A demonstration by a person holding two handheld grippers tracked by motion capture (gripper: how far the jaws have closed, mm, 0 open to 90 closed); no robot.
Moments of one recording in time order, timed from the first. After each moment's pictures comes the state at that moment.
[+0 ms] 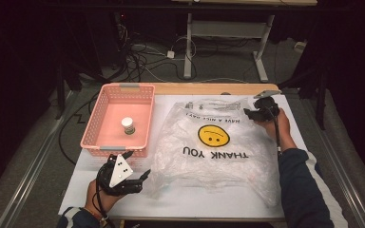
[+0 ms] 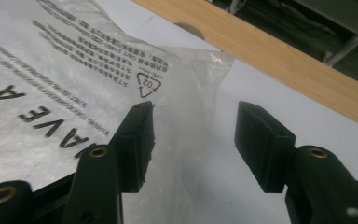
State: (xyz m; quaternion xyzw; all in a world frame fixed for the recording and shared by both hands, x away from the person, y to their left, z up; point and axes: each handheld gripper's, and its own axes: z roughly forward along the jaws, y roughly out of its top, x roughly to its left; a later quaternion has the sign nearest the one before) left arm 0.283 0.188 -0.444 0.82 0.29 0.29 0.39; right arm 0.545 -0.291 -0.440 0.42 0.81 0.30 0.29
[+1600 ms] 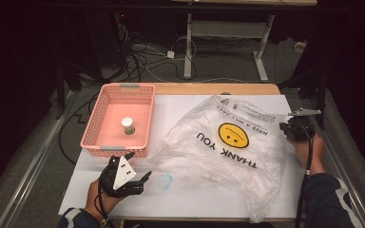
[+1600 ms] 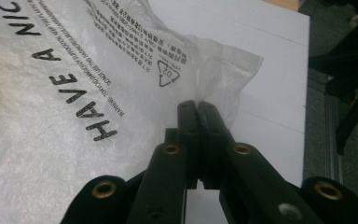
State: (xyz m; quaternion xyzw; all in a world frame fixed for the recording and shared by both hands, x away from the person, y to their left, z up) left arm 0.279 0.181 -0.443 0.83 0.28 0.30 0.37; right arm 0.462 -0.375 -0.440 0.50 0.77 0.27 0.29
